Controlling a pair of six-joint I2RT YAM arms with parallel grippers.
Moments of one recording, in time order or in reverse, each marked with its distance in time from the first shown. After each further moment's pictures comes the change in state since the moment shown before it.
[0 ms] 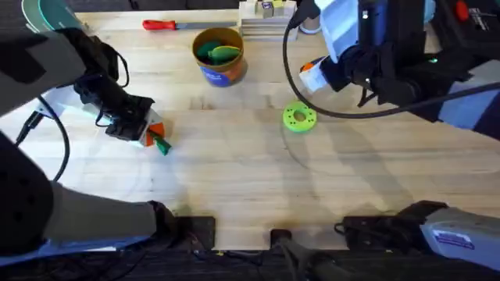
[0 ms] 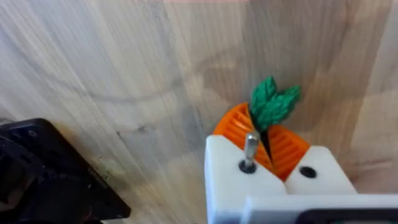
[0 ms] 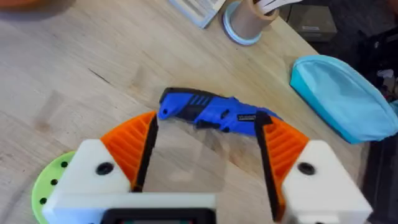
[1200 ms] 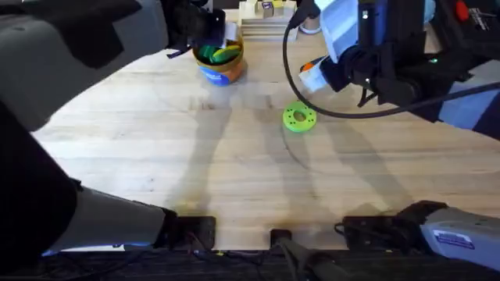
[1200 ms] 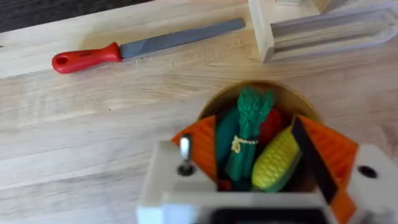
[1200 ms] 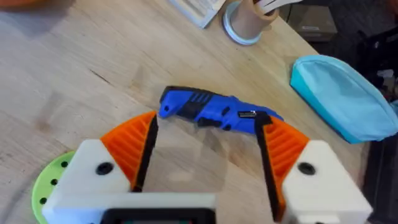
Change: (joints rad) left arm -0.548 0.029 0.201 0.753 -0.168 1.029; right arm 0.000 0.000 0.000 0.000 0.000 0.000
